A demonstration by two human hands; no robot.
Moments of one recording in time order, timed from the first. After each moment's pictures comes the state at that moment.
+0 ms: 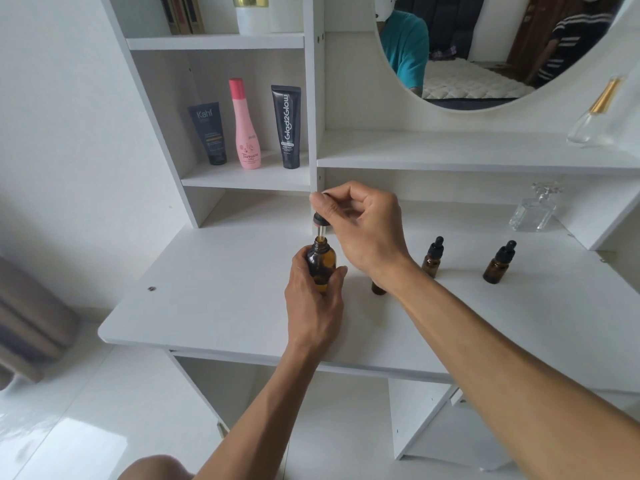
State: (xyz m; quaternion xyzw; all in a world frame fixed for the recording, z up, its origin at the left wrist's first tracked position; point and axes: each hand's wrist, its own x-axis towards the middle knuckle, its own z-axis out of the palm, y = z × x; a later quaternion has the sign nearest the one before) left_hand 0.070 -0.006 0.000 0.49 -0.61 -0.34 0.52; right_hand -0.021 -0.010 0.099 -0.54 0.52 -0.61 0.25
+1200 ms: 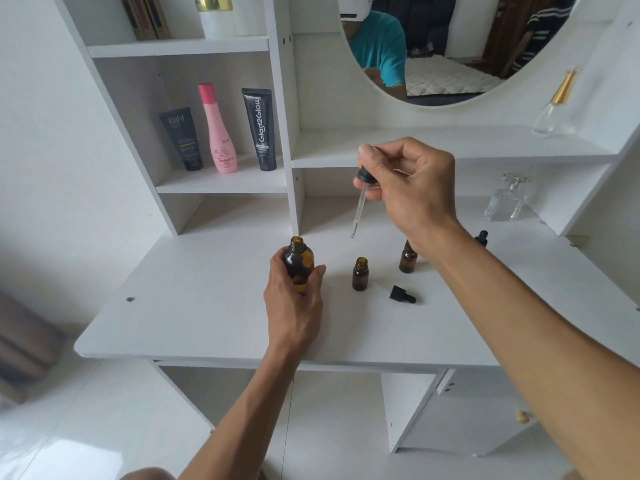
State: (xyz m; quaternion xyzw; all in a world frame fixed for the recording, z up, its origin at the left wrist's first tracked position) left_hand 0.069 -0.008 -0.004 0.51 -0.62 -0.32 0.51; right_hand -0.085 0.008 0.135 -0.47 0.51 -0.69 0.20
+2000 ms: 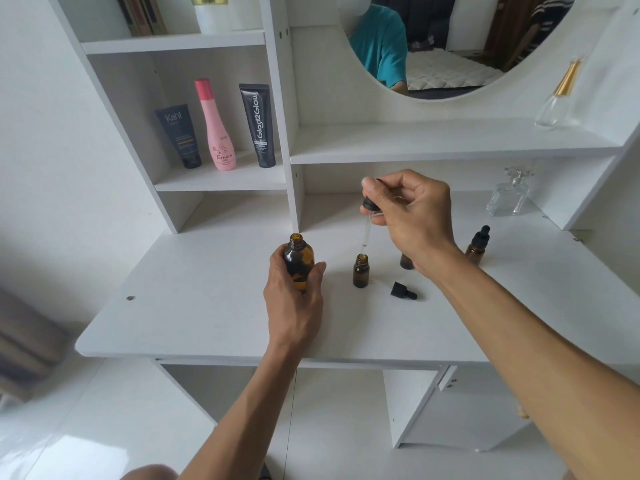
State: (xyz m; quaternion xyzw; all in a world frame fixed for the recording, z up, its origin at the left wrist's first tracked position) left_hand 0.069 -0.008 -0.005 0.51 -0.62 -0.30 0.51; right_hand -0.097 0.008 0.095 -0.46 0.56 -0.66 0.21
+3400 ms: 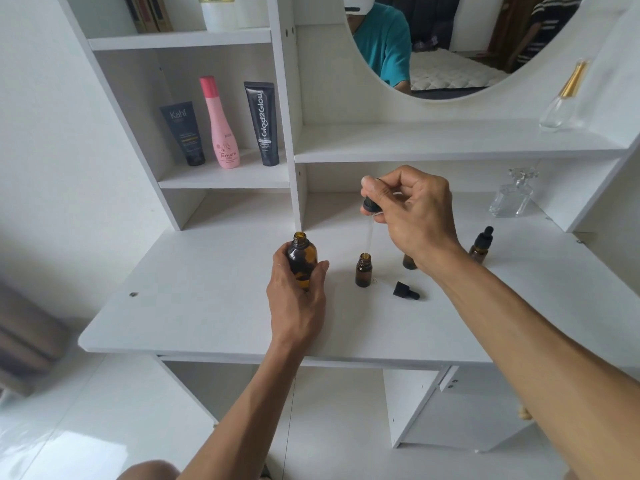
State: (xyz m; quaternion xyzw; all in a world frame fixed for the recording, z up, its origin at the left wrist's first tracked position) left_hand 0.069 -0.007 -0.004 0.50 -0.62 -0.32 0.52; right_hand -0.093 0.008 0.102 -0.52 0.59 -0.61 0.14
